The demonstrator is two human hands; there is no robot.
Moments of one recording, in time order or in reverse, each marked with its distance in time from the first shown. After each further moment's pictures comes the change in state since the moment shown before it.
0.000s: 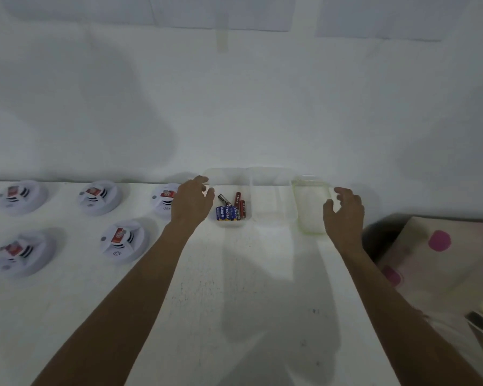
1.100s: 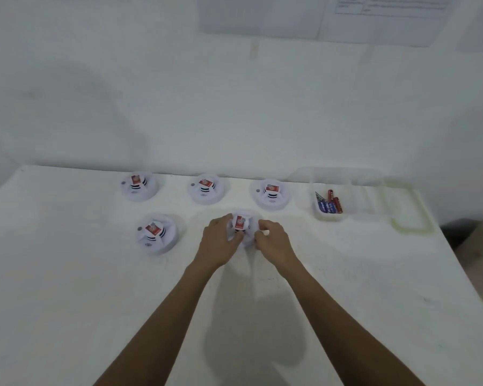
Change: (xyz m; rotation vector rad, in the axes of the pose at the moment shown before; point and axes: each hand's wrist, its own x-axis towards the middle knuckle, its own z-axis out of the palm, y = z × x) left_hand -0.087 -0.177 -0.140 -0.093 -0.309 -0.094; right_hand -0.231 -0.250 0.172 0.217 -0.683 0.113
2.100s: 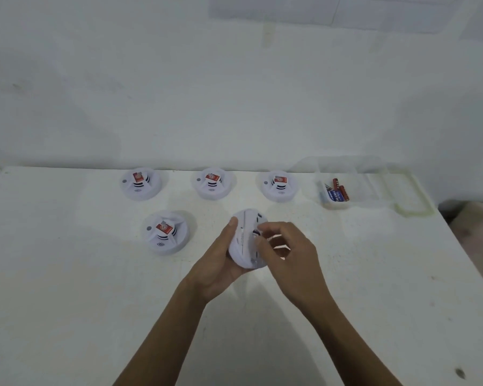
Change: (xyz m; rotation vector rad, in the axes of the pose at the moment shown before) left_hand -0.051 -0.022 -0.043 -1.323 -0.606 -0.030; right_hand -0.105 -0.061 0.011 0.042 0.233 -0.234
